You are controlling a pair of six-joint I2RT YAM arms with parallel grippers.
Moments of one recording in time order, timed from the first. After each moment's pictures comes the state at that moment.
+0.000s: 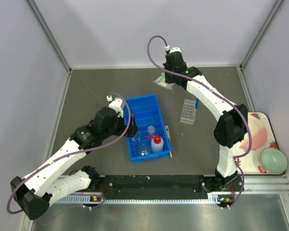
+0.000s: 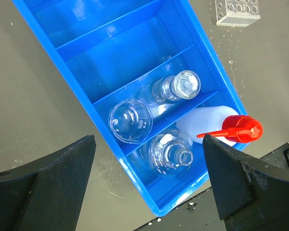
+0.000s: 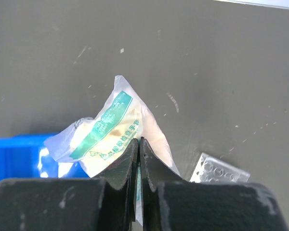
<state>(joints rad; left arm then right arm) -0.68 0.92 0.85 -0.55 -0.06 -0.44 0.51 1.96 1.89 -0.59 0.28 0.26</state>
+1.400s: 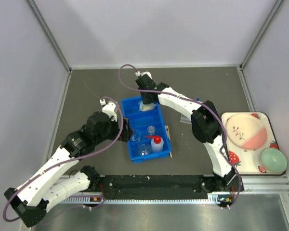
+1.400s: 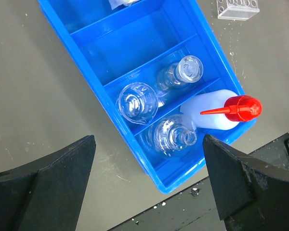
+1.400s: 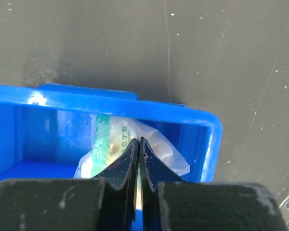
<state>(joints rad) -0.68 0.78 0.85 -0.67 -0.08 -0.43 0.76 2.20 1.92 -0.60 0.29 0.32</state>
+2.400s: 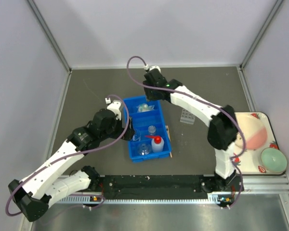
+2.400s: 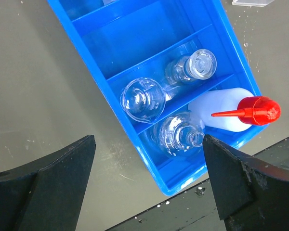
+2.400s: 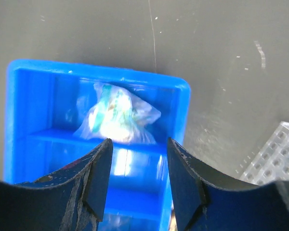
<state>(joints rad) -0.68 0.86 0.86 -0.67 -0.08 -0.42 0.75 2.03 1.81 -0.62 0.27 0.35</state>
